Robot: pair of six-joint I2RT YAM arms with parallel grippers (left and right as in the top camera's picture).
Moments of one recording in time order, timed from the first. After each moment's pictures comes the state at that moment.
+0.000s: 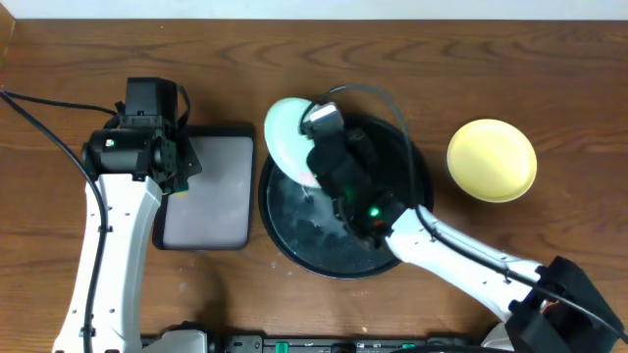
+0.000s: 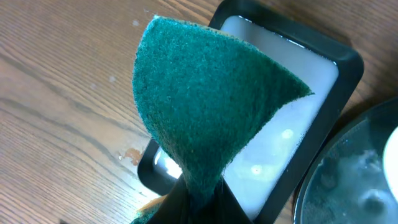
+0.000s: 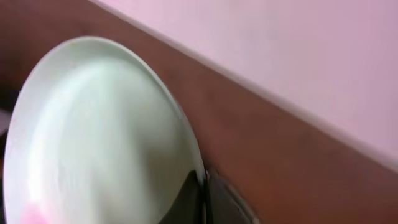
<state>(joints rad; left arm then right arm) 0.00 1.38 1.33 -1.18 -0.26 -0.41 0.87 1.62 1.02 0.11 0.68 -0.11</state>
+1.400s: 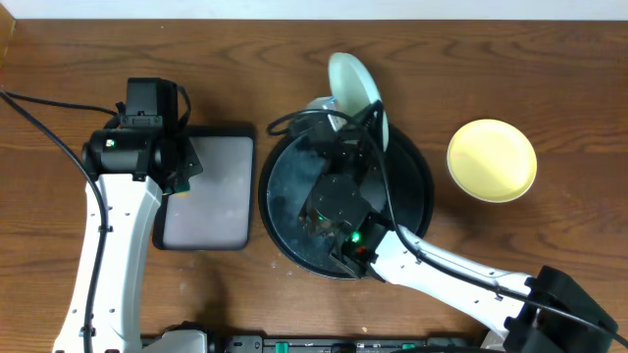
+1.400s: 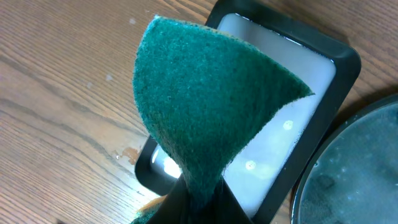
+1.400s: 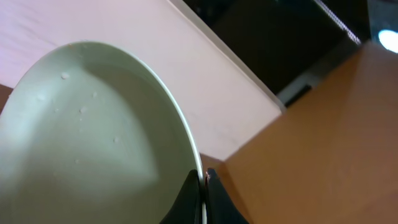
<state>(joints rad) 0.00 1.38 1.33 -1.18 -0.24 -0.41 1.00 1.62 1.03 0.81 1.47 -0.93</state>
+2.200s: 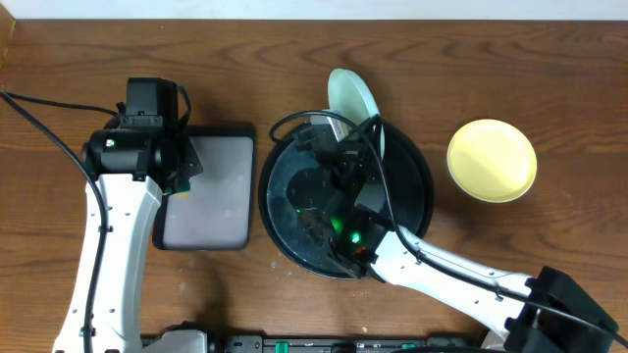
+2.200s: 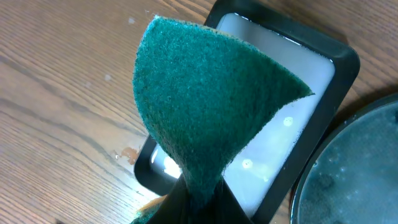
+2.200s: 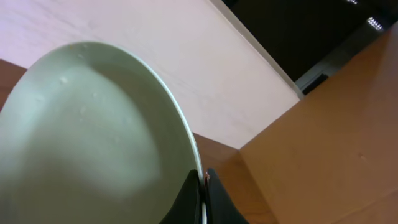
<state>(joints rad) 0.00 1.38 1.33 -1.18 -0.24 -0.41 1.00 1.62 1.03 0.38 1.45 -0.49</state>
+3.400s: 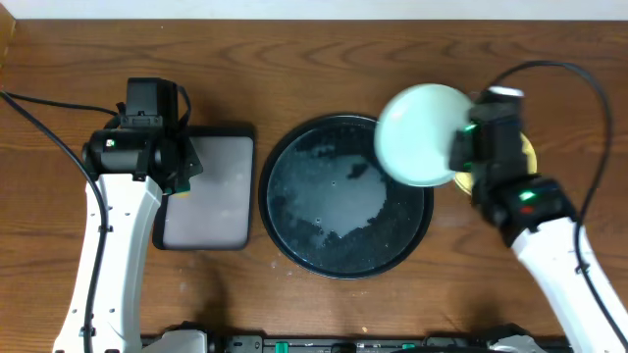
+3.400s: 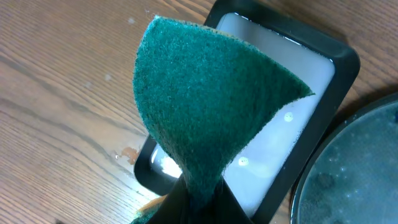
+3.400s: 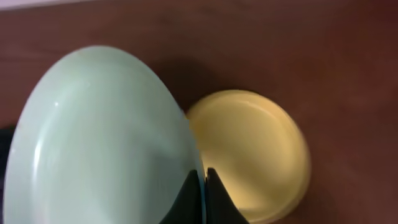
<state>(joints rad) 0.00 1.38 1.33 -1.18 -0.24 -0.41 0.23 1.24 1.03 -0.59 0.37 0.31</state>
